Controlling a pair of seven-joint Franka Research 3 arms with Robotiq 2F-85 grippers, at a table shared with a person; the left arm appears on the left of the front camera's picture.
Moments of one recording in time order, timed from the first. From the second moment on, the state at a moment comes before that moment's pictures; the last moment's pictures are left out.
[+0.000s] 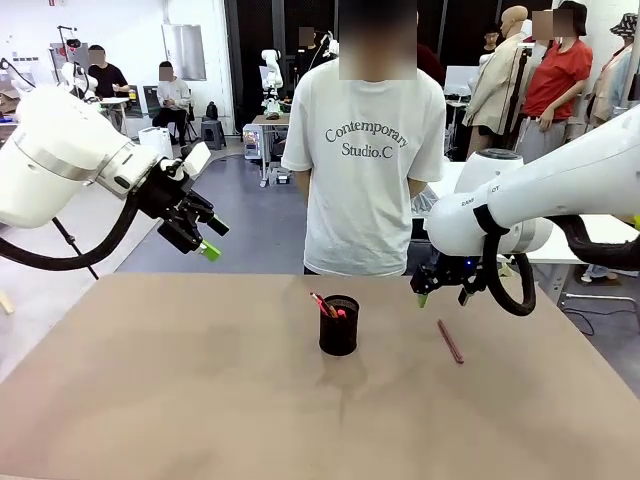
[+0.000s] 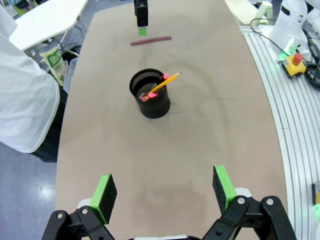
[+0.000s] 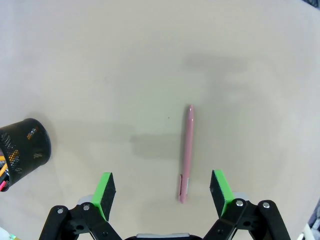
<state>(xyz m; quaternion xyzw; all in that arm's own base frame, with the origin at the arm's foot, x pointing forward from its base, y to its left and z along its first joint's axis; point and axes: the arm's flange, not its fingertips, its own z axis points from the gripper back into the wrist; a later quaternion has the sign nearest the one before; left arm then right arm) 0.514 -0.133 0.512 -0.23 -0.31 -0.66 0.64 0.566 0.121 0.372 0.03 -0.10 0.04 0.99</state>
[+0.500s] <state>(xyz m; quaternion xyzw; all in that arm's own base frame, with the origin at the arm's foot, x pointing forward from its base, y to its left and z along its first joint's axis) 0.514 -0.133 0.512 -0.23 -0.31 -0.66 0.64 0.567 0.121 0.373 0.03 -0.10 0.04 0.99</state>
